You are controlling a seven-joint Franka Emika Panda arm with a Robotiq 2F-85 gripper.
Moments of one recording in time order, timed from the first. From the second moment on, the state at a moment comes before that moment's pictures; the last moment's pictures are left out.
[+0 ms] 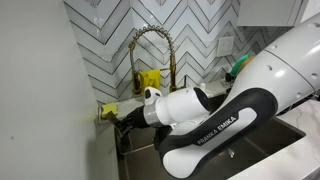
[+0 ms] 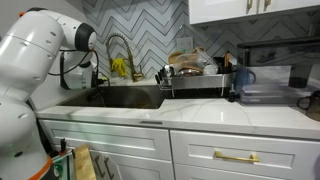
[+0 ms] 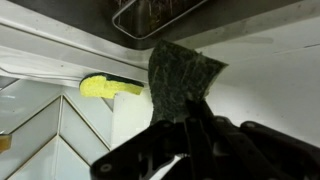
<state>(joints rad) 0.43 0.68 0.73 -2.02 -0.42 3.52 -0.28</state>
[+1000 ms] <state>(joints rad) 0.42 0.88 0.76 -1.84 -0.55 3.52 -0.30</state>
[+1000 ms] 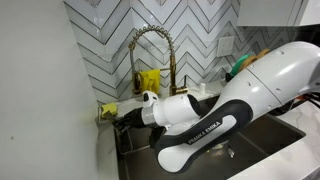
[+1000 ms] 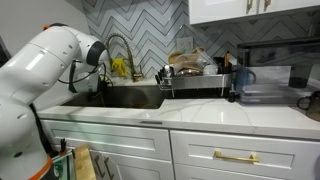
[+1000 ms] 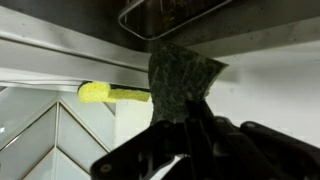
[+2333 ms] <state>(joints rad) 0.41 1.01 0.79 -1.75 -0.59 3.49 -0.30</state>
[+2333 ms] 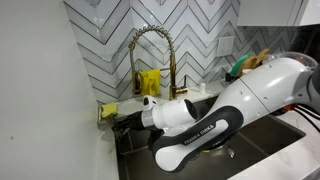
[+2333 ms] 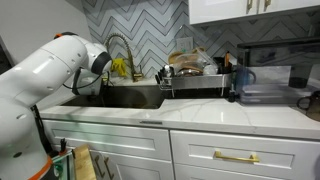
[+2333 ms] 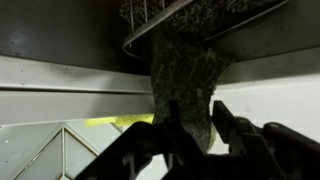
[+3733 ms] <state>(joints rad) 0.41 0.96 0.81 -1.73 -0.55 3.26 -0.30</state>
